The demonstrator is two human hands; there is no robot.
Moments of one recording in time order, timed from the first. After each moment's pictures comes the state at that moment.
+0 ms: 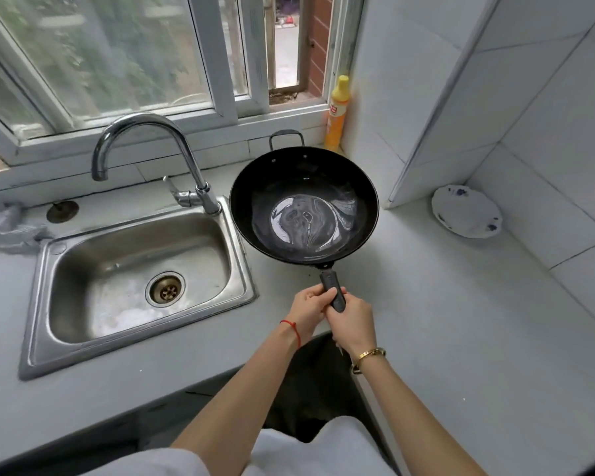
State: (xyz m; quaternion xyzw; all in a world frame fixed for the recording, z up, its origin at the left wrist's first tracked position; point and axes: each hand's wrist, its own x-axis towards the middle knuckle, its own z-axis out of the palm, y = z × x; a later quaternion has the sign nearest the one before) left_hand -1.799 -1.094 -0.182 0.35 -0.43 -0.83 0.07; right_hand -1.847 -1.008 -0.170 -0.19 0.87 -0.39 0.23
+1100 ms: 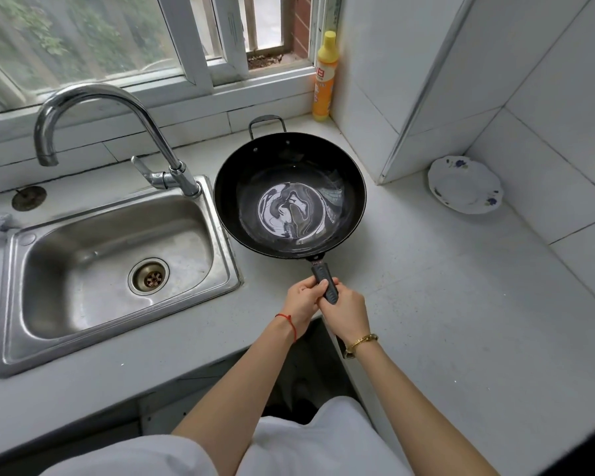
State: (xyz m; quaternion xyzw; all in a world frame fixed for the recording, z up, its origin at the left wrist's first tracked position) left_hand -1.821 -1.083 -0.219 0.40 -0.41 -0.82 0.04; right_hand -1.875 -1.000 -0.216 -0.19 0.88 -0.33 0.27
